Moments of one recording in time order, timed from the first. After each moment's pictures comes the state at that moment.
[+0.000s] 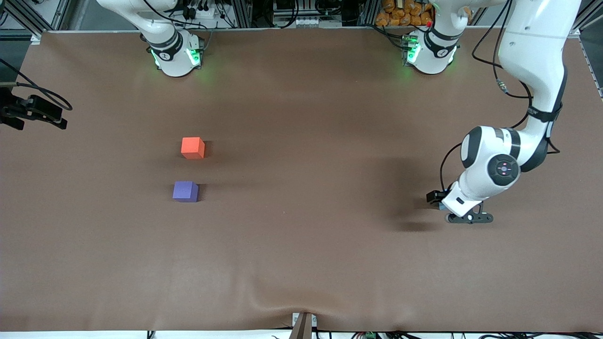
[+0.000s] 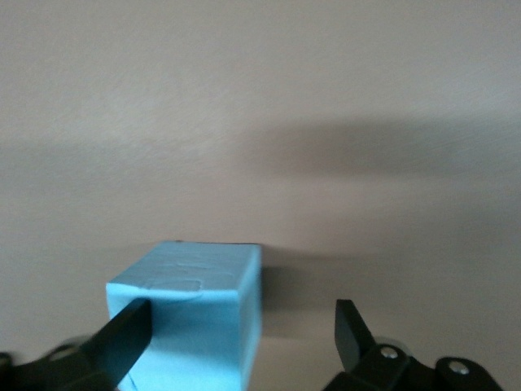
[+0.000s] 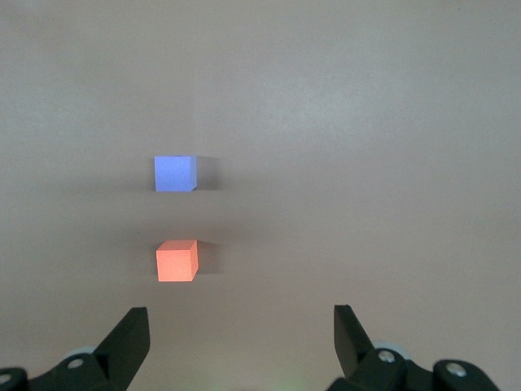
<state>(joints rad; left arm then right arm) -0.01 0.53 -0.09 -1.92 0.19 2.42 -0.19 -0.02 0.03 -0.03 -1.50 -0.01 1.48 -0.07</state>
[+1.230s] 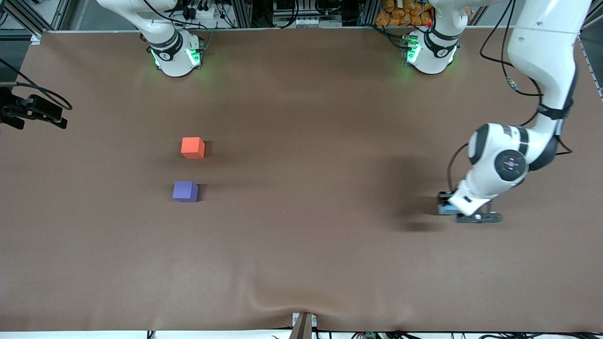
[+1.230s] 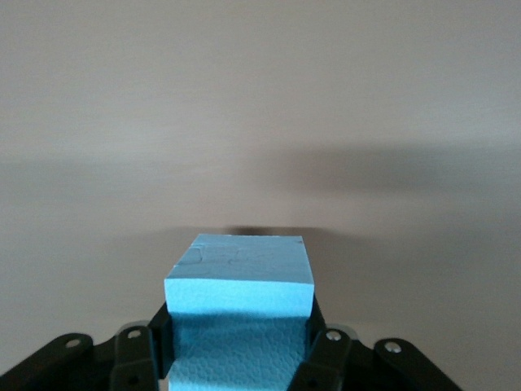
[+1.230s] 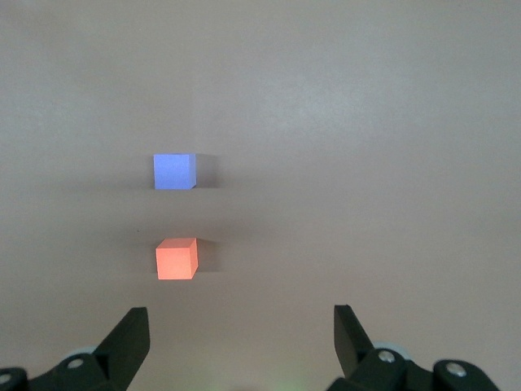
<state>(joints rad) 0.05 0.48 -0.23 -1.91 0.20 2.41 -0.30 -0.02 0.03 -0.03 -1.50 -0.01 1.47 -0.07</state>
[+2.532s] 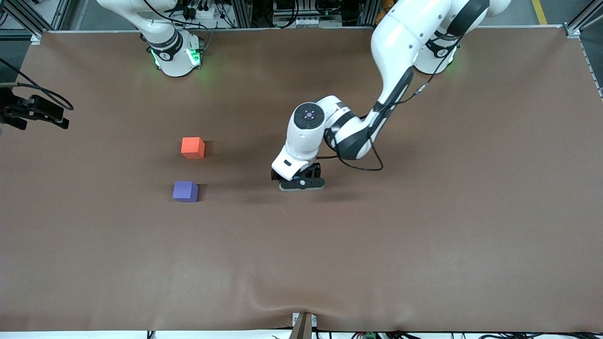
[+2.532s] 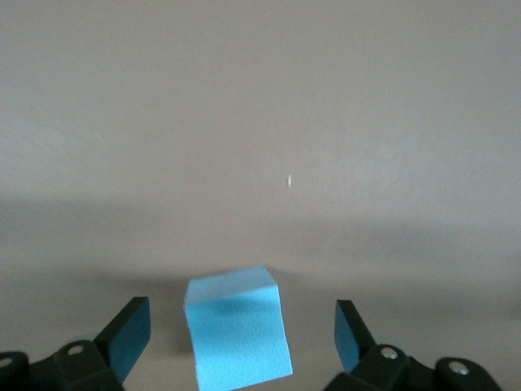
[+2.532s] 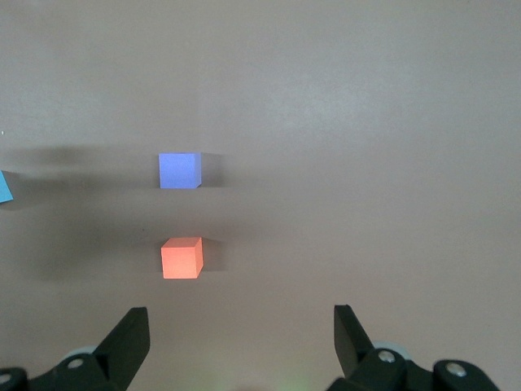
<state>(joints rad) -0.63 0.77 -0.19 -1.36 0.17 2.35 -0.98 -0.02 0.03 -0.03 -1.50 0.01 1.47 -0.07</state>
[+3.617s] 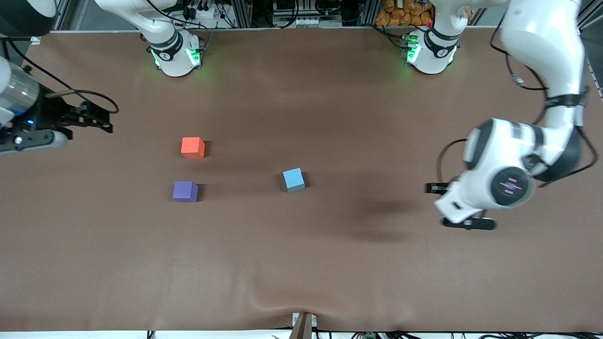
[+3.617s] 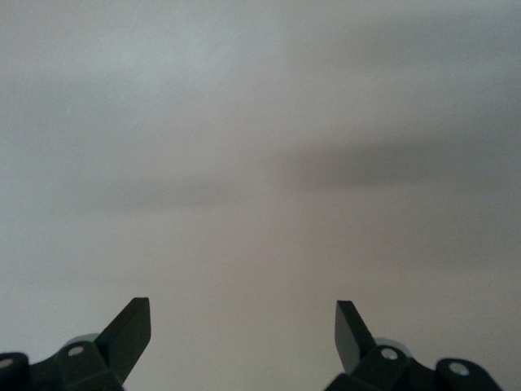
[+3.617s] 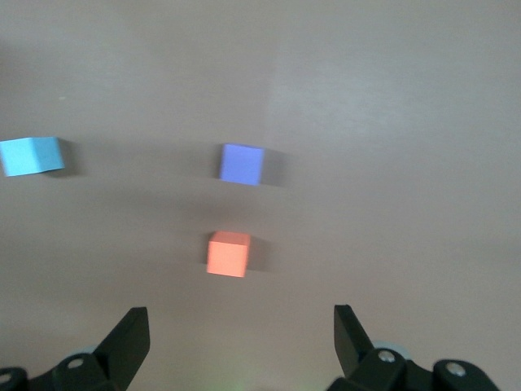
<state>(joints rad) -0.01 0.54 -0.18 -1.49 0.17 1.70 -0.14 0.11 0.09 -0.02 -1.50 0.08 1.49 -0.06</state>
